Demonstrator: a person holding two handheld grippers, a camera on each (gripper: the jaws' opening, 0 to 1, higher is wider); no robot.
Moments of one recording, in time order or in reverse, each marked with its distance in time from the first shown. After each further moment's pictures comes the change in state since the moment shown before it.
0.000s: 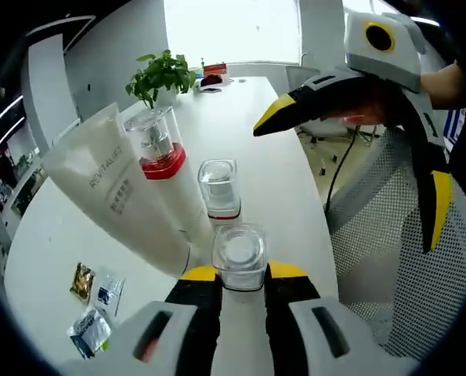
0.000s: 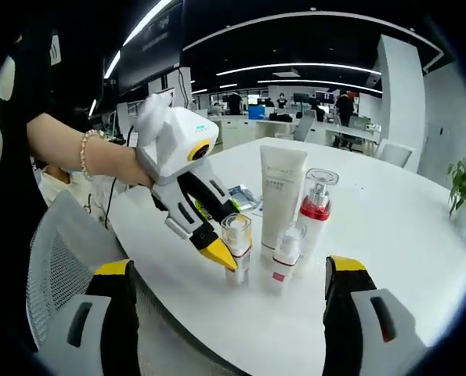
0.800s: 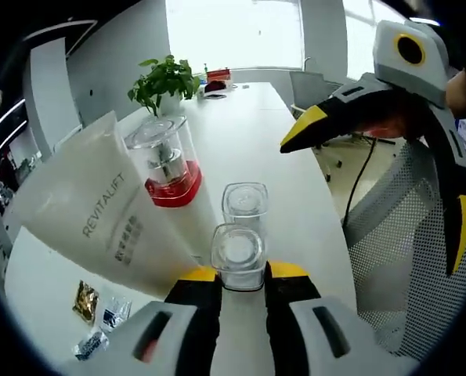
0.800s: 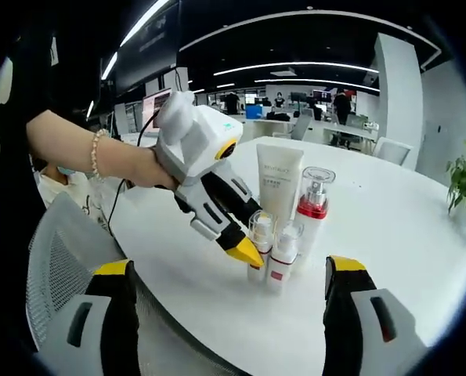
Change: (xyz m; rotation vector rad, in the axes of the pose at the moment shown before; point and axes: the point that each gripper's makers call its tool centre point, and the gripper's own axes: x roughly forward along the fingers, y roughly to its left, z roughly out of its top) left arm 0.020 0.015 0.017 0.006 -0.028 0.006; right arm -0.001 -0.002 0.000 0.011 -0.001 -0.008
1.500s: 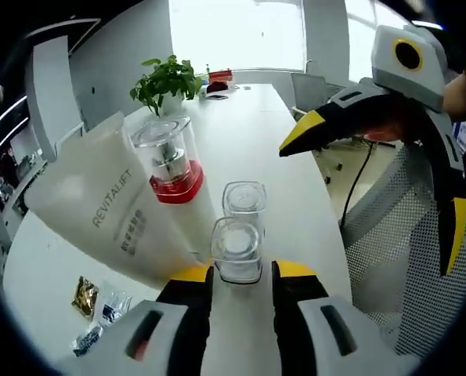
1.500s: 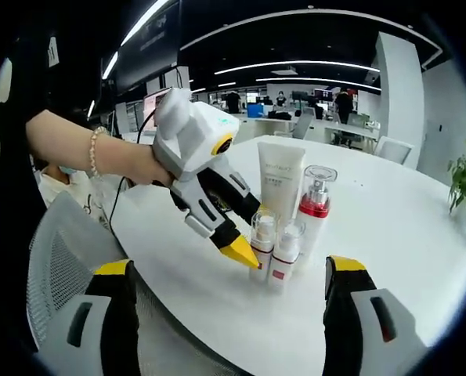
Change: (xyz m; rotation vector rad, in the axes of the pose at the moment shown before) left arm -0.011 -0.003 -0.004 -0.033 -0.005 -0.012; right arm 0.001 0.002 -0.001 -0.002 0.009 0.013
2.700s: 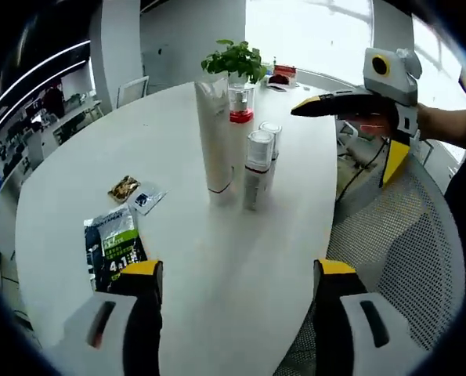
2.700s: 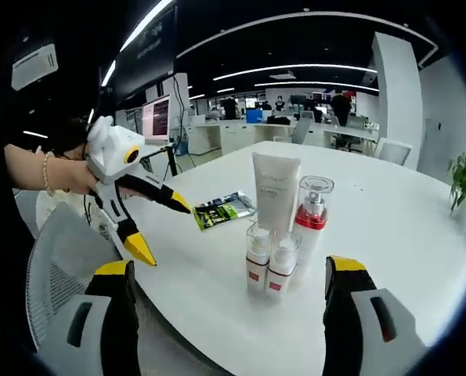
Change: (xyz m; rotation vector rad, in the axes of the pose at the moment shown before) left arm -0.112 -0.021 -0.086 -0.335 0.045 0.254; right arm 0.006 -0.004 0.013 0.017 -0.034 0.007
